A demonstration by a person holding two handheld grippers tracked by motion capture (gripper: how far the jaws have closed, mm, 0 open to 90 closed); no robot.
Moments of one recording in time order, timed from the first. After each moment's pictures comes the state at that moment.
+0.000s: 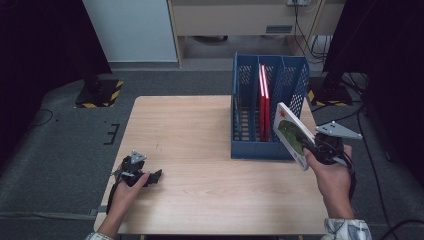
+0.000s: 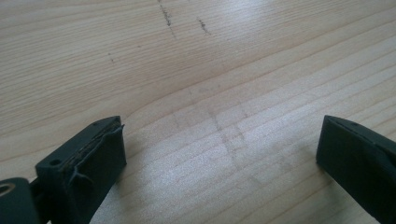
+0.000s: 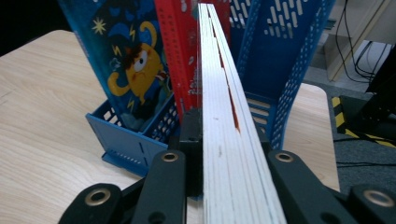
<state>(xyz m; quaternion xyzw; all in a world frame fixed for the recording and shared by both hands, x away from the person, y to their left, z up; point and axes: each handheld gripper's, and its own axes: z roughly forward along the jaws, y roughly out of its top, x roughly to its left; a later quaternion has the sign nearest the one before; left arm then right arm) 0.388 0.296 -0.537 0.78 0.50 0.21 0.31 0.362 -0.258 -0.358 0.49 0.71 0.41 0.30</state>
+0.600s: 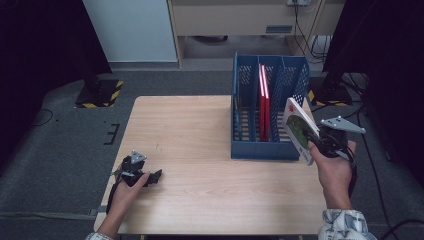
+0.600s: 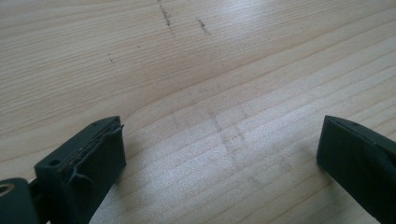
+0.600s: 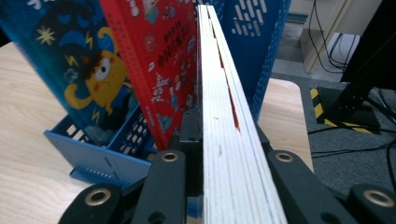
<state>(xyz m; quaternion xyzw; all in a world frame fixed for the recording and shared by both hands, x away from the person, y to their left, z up) 0.388 0.296 -0.537 0.78 0.50 0.21 0.31 0.380 -0.272 -0.360 0.52 0.68 0.40 0.32</state>
